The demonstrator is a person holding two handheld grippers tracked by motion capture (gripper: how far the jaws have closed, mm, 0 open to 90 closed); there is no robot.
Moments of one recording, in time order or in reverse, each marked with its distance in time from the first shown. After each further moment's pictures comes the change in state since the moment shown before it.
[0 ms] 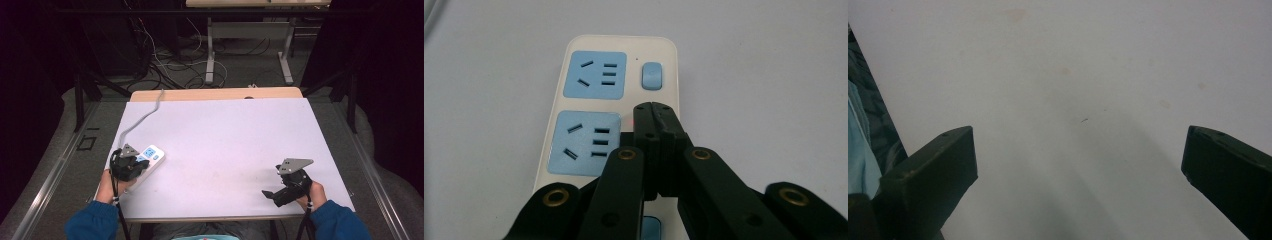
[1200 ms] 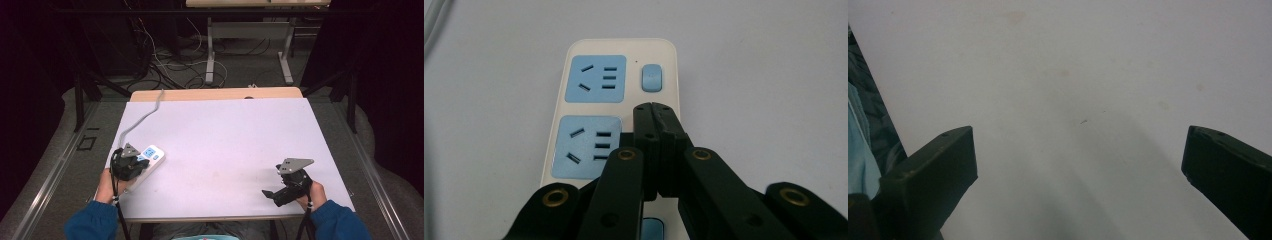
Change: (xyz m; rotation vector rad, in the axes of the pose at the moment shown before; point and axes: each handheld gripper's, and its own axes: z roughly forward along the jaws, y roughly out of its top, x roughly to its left) left arm -0.001 0.003 -0.001 0.008 0.014 0.035; right arm 0.000 0.000 -0.001 -0.006 0.002 0.010
